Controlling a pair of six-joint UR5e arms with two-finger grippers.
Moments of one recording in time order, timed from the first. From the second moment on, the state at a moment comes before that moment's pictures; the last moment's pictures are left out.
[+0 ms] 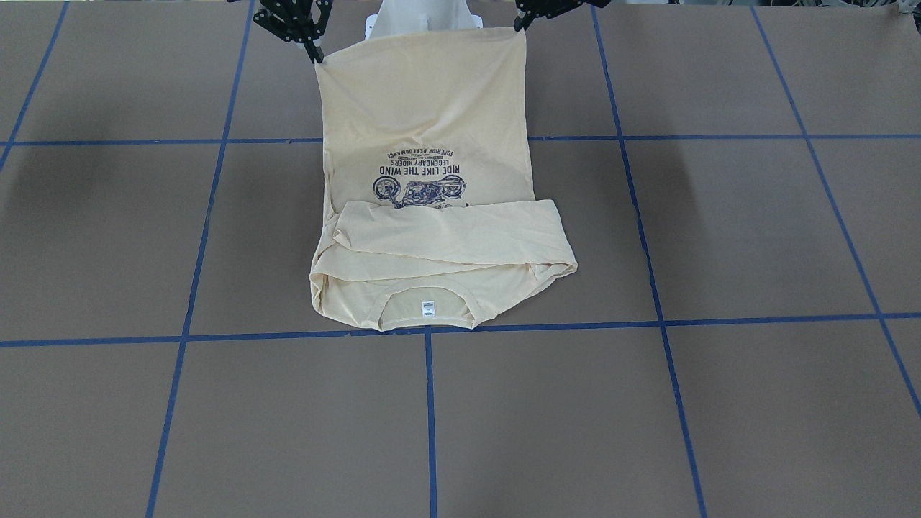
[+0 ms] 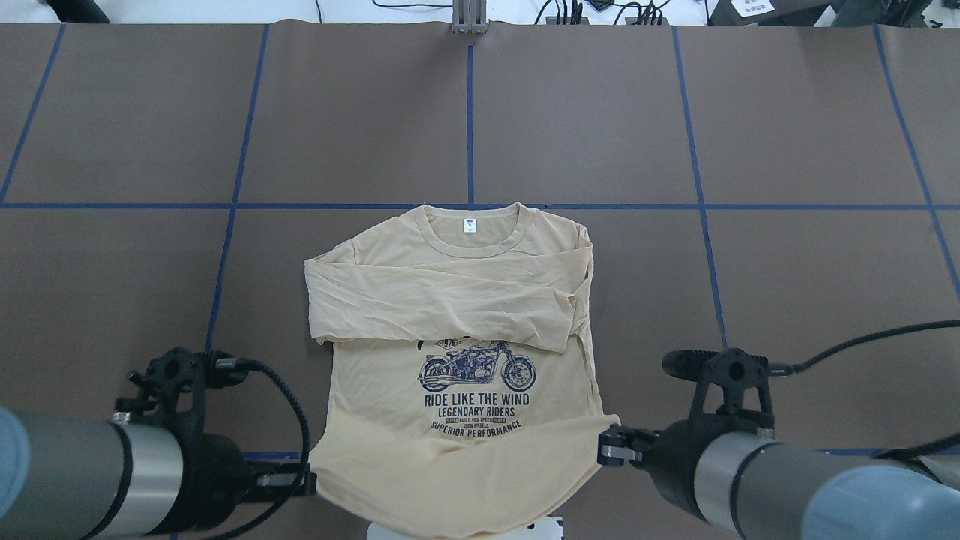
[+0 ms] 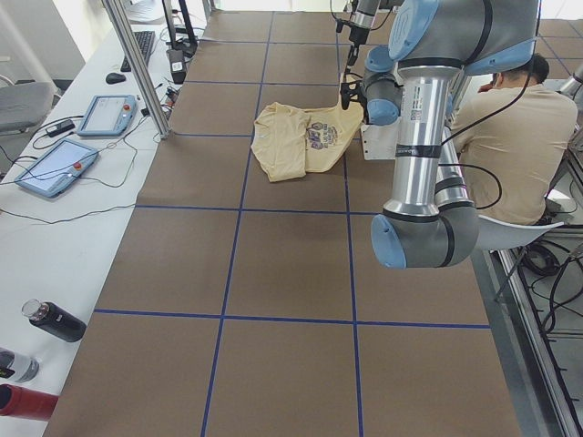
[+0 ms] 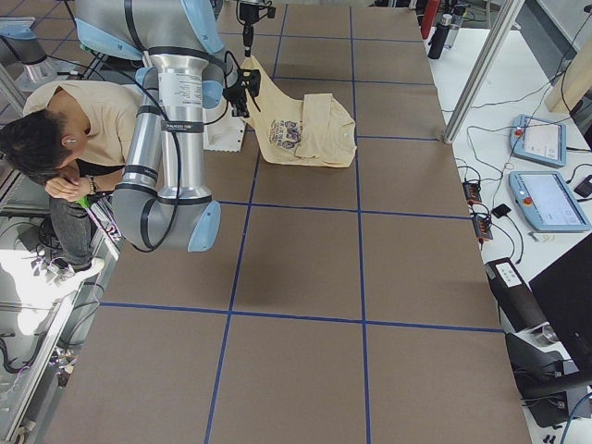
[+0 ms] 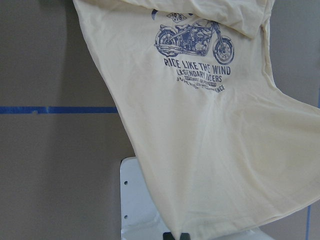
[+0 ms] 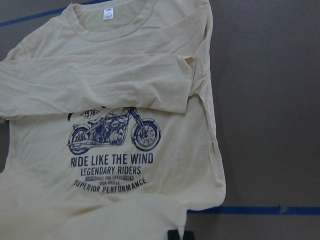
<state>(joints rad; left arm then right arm) -0.22 -1.72 -2.41 -1.73 -1.77 -1.52 0.10 -1.42 2.44 -1.58 1.38 1.57</state>
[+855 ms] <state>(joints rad) -0.53 -1.91 -2.10 -1.73 -1.75 -1.35 0.39 -1.15 2.09 -1.57 1.38 1.50</state>
